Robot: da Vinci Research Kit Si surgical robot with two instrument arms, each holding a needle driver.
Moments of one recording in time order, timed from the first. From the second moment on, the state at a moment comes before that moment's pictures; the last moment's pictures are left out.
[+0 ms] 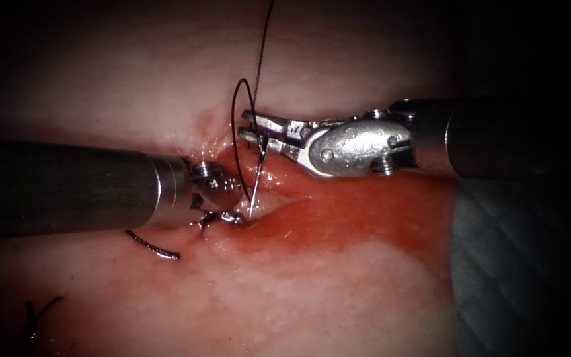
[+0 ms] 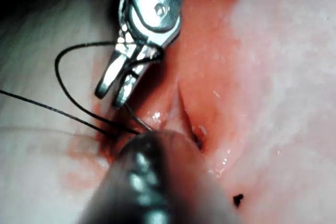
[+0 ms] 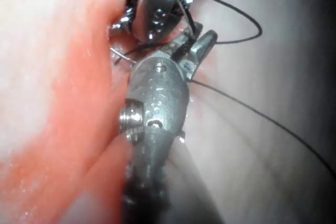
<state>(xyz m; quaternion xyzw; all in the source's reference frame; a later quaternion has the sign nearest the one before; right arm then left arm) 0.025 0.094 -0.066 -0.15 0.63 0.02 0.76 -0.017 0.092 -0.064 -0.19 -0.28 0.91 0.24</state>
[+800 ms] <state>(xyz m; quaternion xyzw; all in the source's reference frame) 0.024 0.092 -0.065 -0.10 0.63 0.05 0.77 -0.018 0.094 -0.067 -0.22 -0.22 0.91 0.28</state>
